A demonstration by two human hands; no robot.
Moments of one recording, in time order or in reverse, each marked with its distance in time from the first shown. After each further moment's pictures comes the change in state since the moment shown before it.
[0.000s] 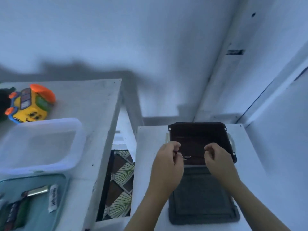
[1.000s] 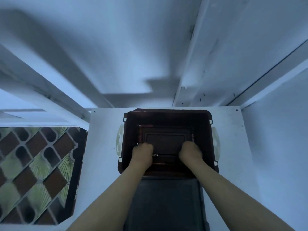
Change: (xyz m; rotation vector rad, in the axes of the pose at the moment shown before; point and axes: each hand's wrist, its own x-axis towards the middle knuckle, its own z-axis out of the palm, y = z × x) left_hand 0.160 -0.155 0.211 0.986 -0.731 -0.295; right_hand 0.181 0.164 0.099 -0.519 -0.620 0.374
